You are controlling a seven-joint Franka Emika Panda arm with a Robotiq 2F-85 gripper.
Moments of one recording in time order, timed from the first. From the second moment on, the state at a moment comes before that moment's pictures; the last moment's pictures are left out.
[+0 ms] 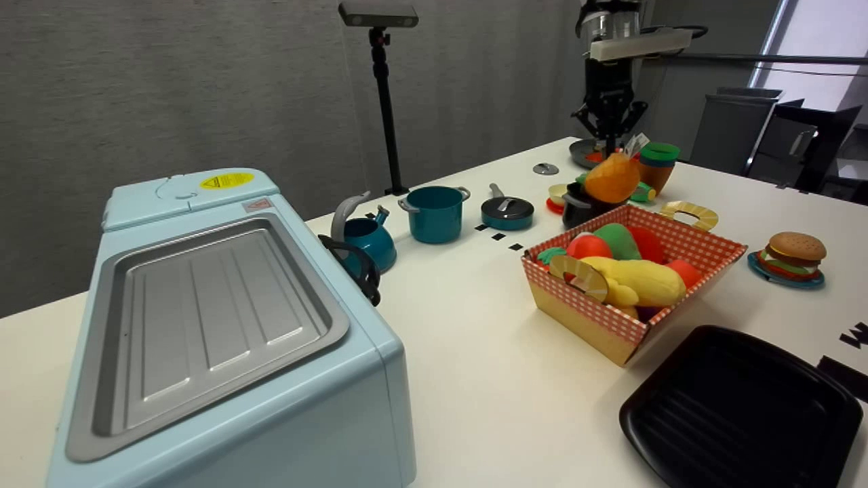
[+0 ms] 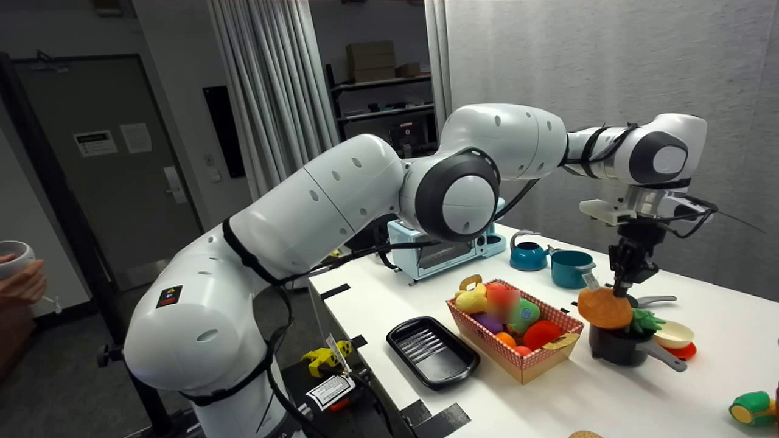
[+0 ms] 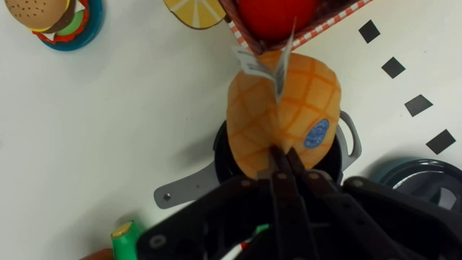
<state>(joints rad) -0.16 1.13 -0.07 -0.68 0.08 1.55 0.45</state>
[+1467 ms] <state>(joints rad) -0.03 0.84 -0.08 -1.25 -0.05 1.68 0.43</state>
